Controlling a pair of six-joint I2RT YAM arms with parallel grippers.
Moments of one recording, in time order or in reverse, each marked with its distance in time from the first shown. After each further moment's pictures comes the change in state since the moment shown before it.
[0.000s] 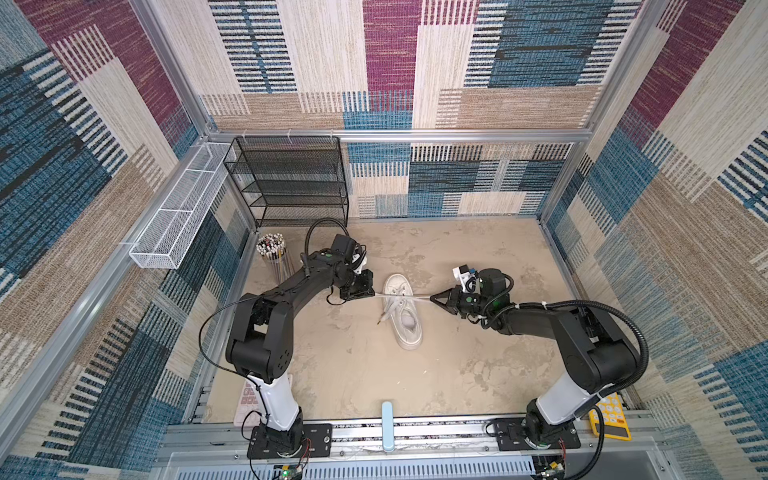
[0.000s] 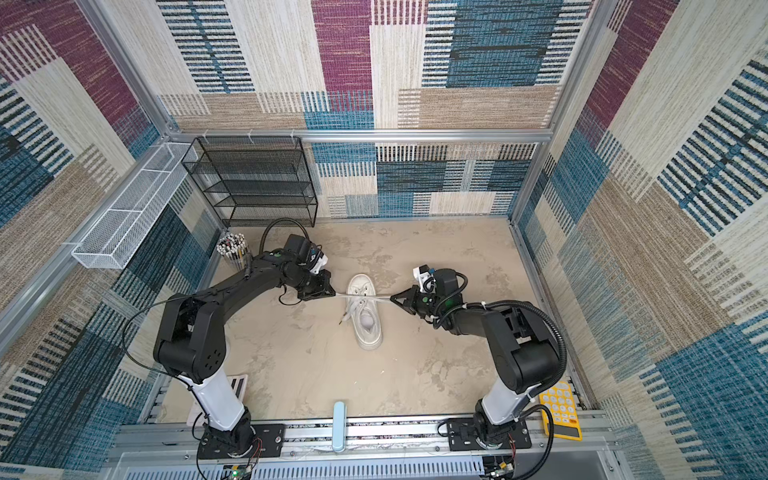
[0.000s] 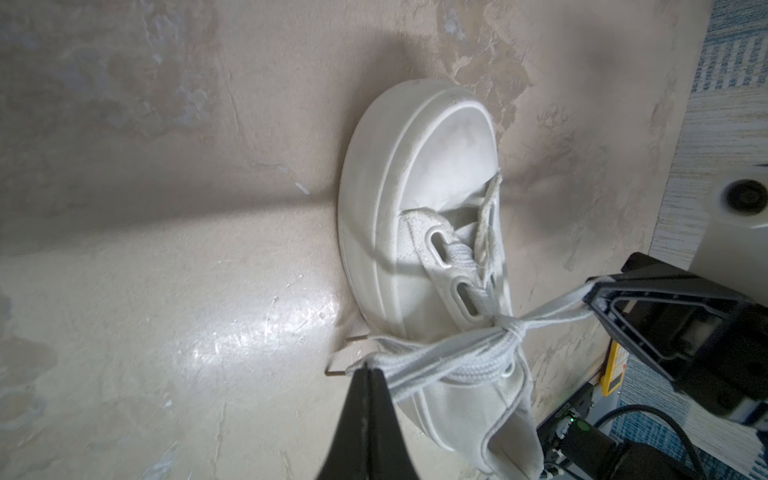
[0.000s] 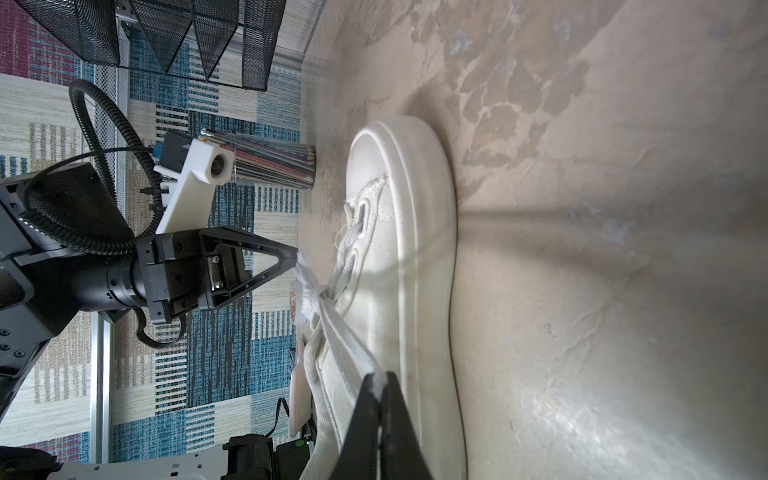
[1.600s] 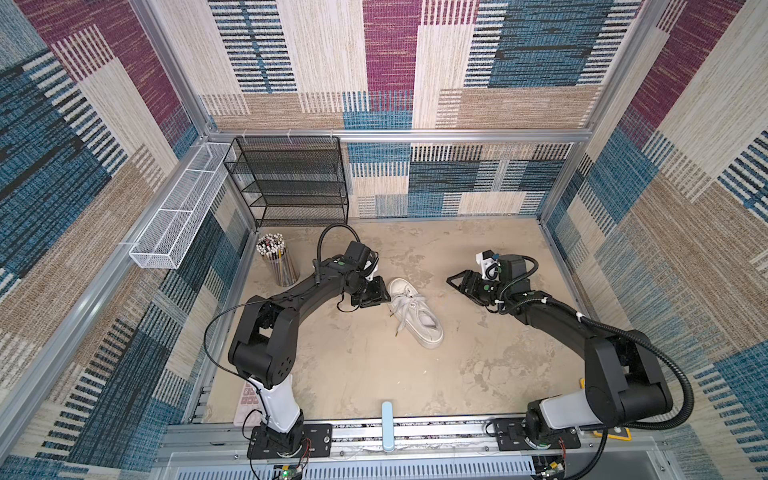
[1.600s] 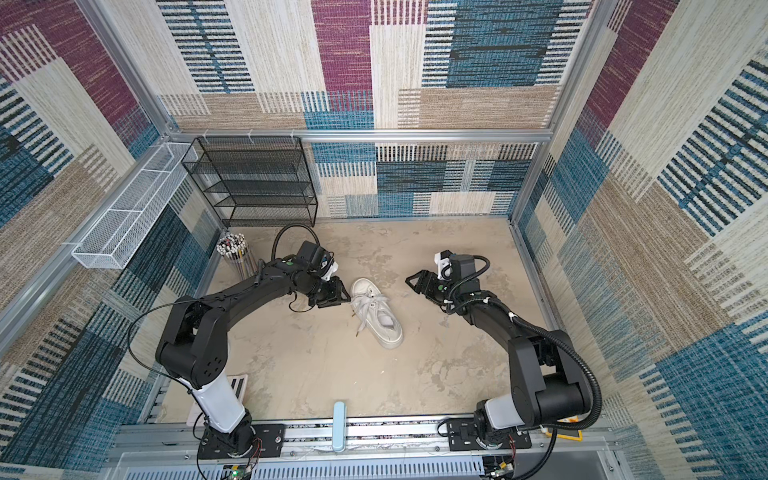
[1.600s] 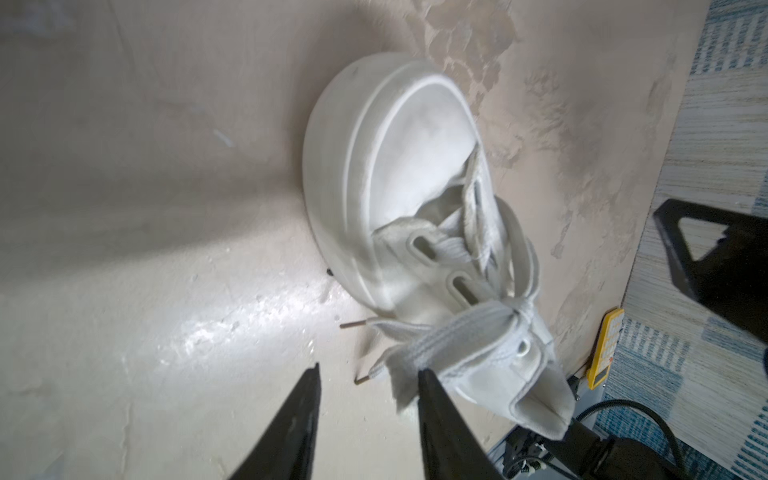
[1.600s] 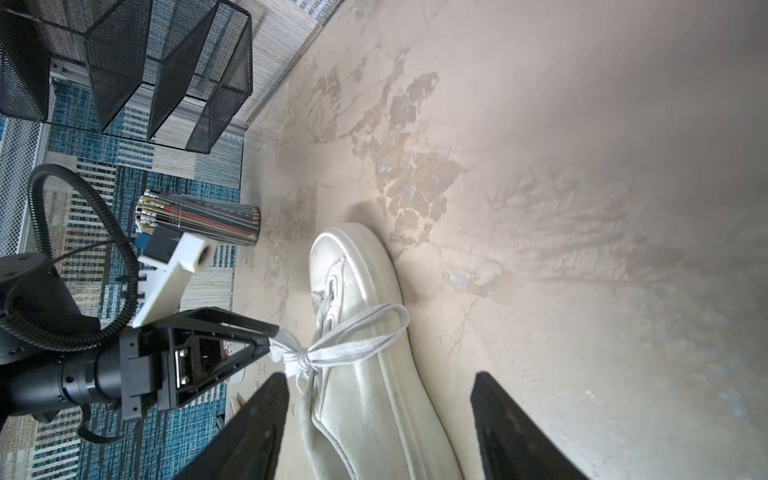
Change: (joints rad) left arm -0.110 -0.049 -0.092 0.072 -0.003 -0.132; right arm -0.084 -0.179 0.181 -0.479 0.182 -0.243
